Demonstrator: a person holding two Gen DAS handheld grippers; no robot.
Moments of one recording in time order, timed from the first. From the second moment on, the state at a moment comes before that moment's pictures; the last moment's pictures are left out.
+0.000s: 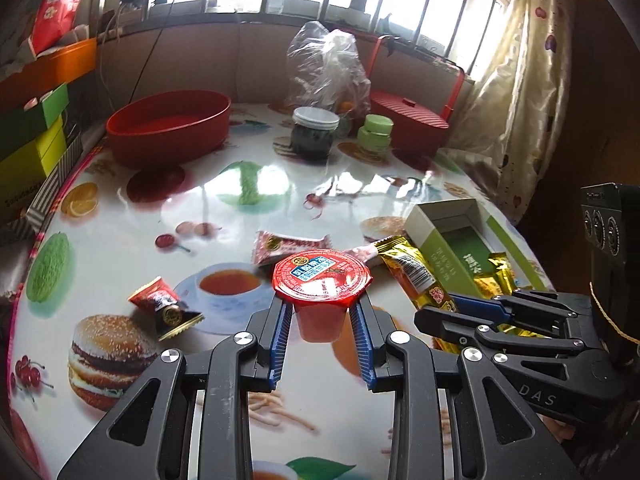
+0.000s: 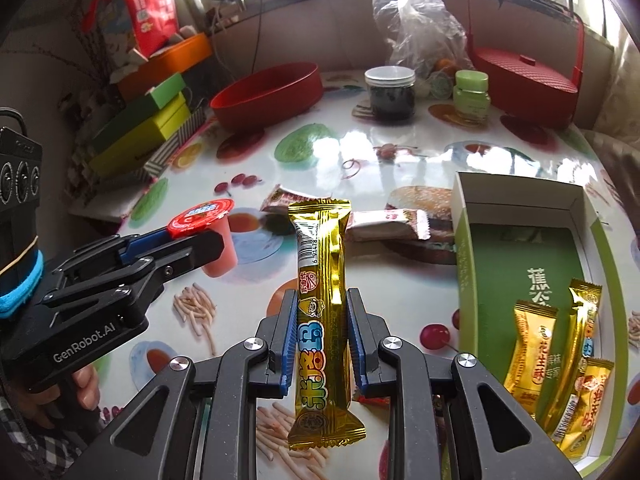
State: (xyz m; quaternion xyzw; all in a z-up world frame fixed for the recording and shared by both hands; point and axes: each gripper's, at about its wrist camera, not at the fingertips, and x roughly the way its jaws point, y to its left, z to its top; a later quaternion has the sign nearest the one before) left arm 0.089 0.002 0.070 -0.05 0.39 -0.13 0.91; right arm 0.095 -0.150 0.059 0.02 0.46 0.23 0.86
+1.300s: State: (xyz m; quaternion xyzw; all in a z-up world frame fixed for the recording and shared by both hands) left arm 0.096 -0.100 0.088 -0.01 0.39 -0.24 0.89; right arm 0.079 -0.246 0.076 0.07 0.44 0.13 0.88
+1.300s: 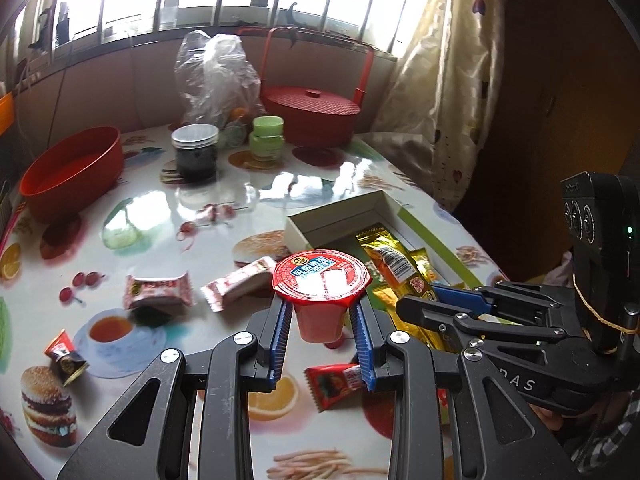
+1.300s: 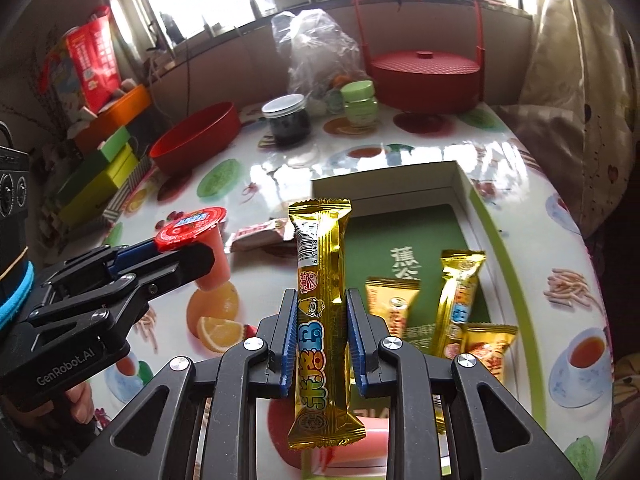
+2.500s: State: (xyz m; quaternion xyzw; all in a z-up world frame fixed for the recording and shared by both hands) left arm 0.120 -0.175 0.050 0.01 0.44 -0.28 0.85; right arm 0.073 -0.311 0.046 0.06 0.46 0.03 0.89
